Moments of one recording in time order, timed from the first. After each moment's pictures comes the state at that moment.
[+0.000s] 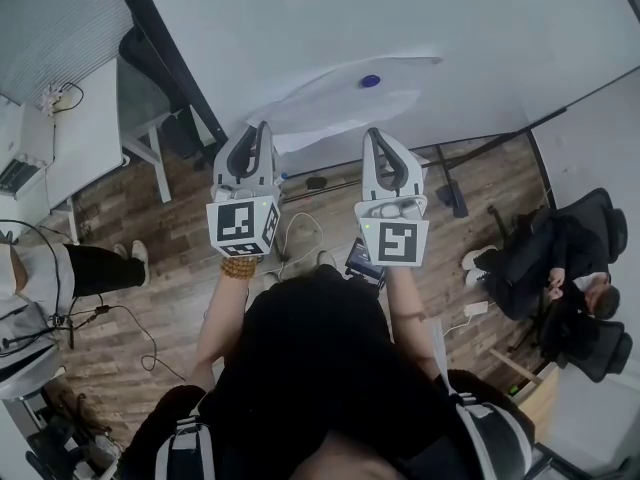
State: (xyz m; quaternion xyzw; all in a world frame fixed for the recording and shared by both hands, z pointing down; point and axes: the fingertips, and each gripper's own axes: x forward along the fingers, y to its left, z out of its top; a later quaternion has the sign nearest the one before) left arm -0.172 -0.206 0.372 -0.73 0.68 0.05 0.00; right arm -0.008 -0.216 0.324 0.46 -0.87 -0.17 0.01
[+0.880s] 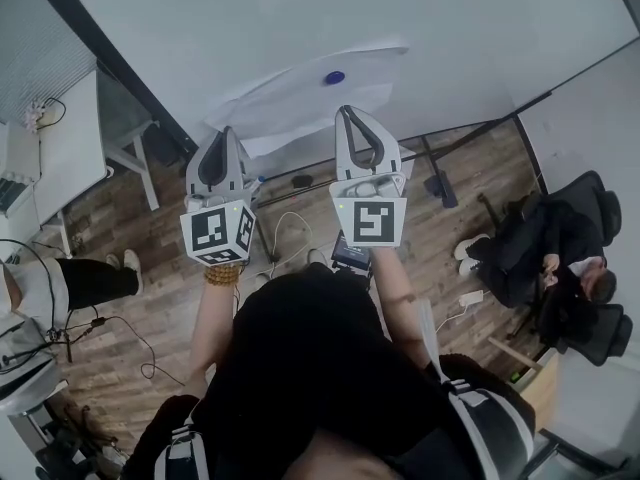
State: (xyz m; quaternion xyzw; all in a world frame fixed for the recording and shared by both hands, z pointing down) left arm -0.174 -0.209 0.371 -0.71 0.70 0.05 -0.01; right arm -0.008 -0.244 0.310 0.45 -0.87 -0.21 0.02
